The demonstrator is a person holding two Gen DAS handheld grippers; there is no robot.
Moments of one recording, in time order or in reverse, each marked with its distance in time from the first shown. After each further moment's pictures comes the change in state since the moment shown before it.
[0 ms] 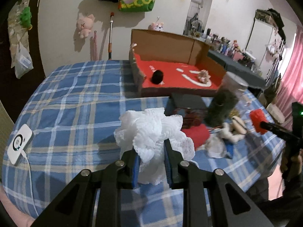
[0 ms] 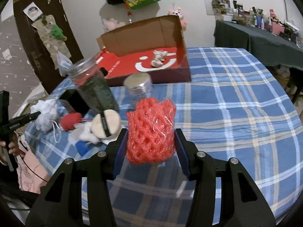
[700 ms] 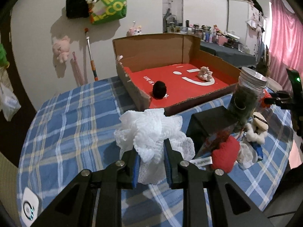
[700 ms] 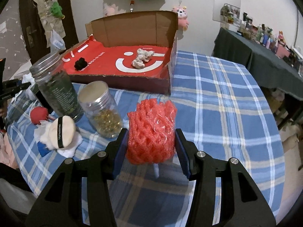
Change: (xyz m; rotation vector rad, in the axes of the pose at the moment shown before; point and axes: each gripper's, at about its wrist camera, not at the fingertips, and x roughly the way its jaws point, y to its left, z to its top) left arm 0.048 0.019 0.048 0.271 -0.052 -0.032; right arm 0.038 -0.035 0.039 -0.180 0.062 -0.103
